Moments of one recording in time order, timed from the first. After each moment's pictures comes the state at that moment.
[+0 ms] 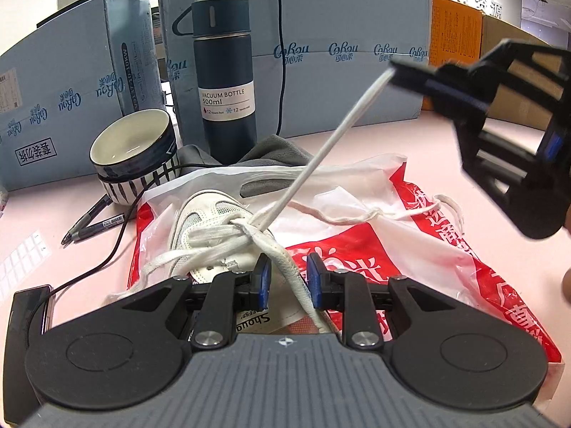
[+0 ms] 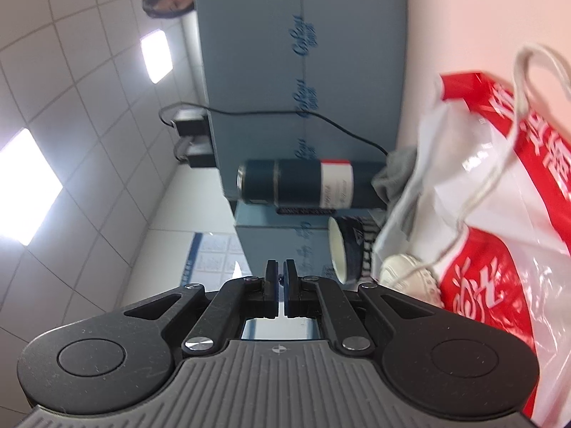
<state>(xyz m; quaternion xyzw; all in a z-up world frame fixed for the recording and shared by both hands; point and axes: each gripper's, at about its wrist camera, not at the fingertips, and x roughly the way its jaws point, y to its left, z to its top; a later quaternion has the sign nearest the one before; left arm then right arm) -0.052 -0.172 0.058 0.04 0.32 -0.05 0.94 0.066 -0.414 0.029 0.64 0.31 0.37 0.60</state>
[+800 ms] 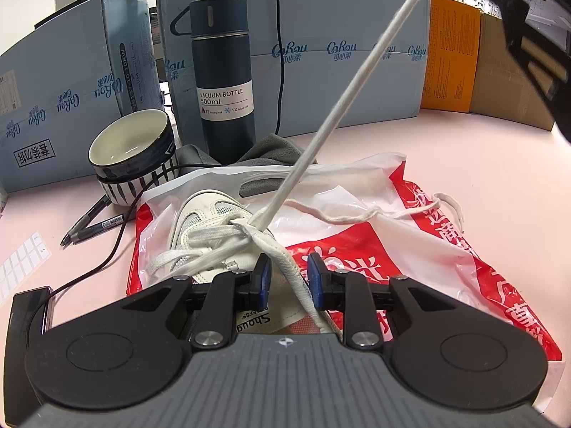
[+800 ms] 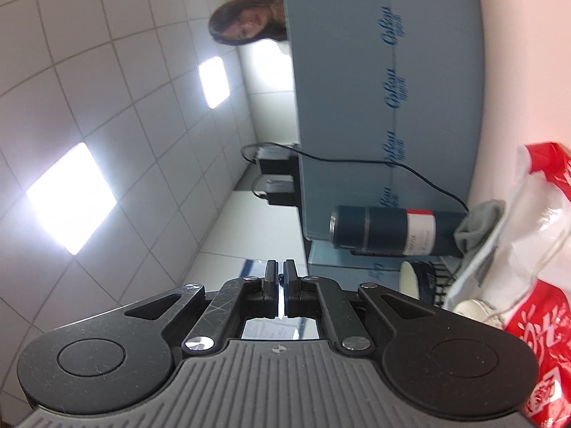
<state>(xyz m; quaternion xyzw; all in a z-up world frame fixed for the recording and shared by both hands) -0.051 -0.172 0.057 0.04 0.33 -0.05 0.94 0.069 -0.451 0.083 0.67 0.20 0.40 0.59</state>
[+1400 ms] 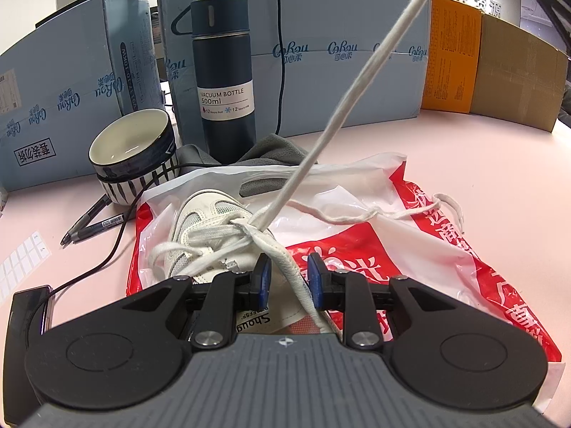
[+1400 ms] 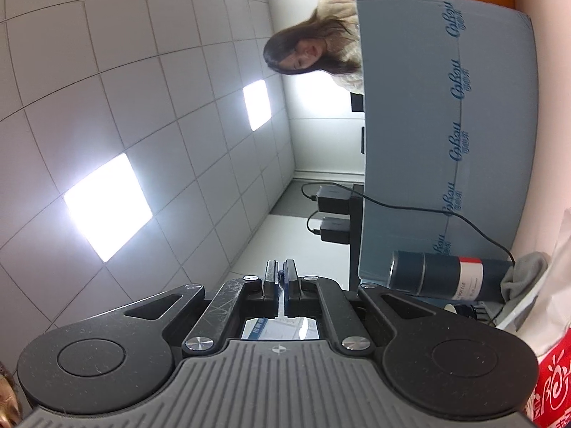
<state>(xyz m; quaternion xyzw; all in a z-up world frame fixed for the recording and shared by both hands) -0.052 -0.172 0.057 0.04 0.32 -0.05 0.94 0.068 -0.487 0.125 0.67 0.13 0.42 0.60</state>
